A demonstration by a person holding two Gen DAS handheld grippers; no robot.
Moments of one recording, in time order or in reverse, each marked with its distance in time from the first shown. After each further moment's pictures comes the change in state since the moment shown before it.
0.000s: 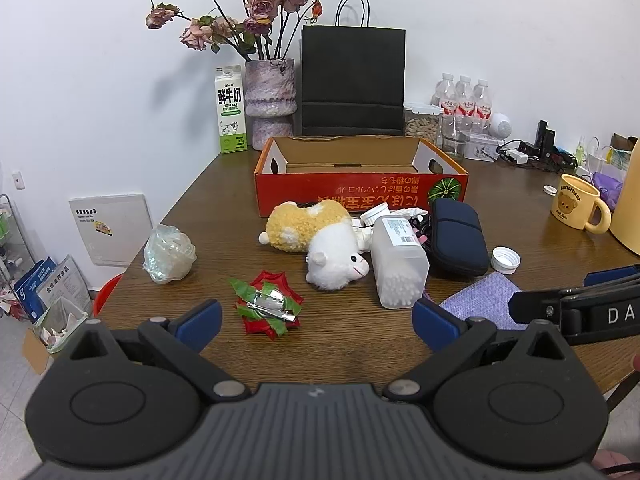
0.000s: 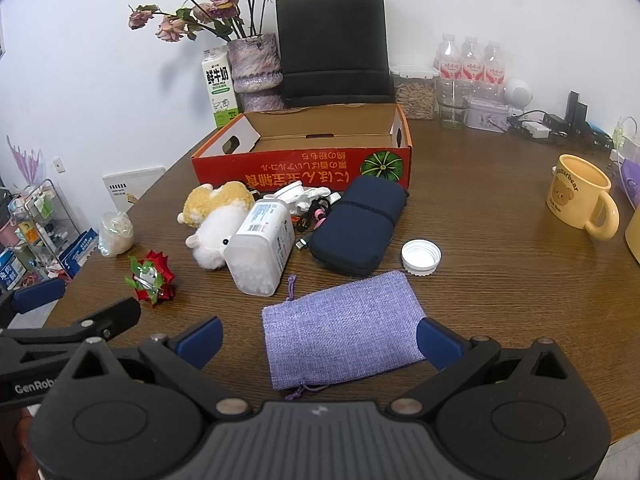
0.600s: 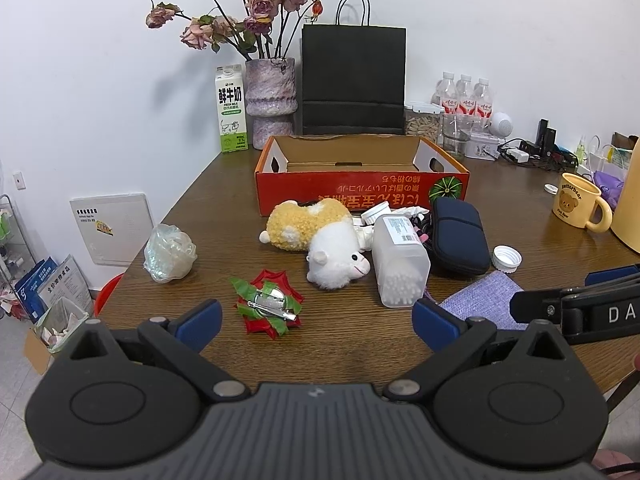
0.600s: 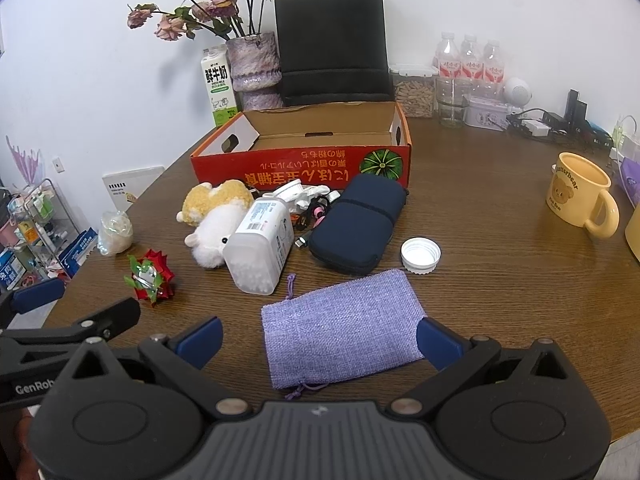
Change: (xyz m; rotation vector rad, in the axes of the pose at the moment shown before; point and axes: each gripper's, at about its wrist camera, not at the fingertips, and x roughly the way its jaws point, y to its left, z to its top) left arm -0.001 -0.002 -0.001 0.001 -0.002 0.002; right arm 0.000 0.000 -0.001 0.001 0.001 -0.003
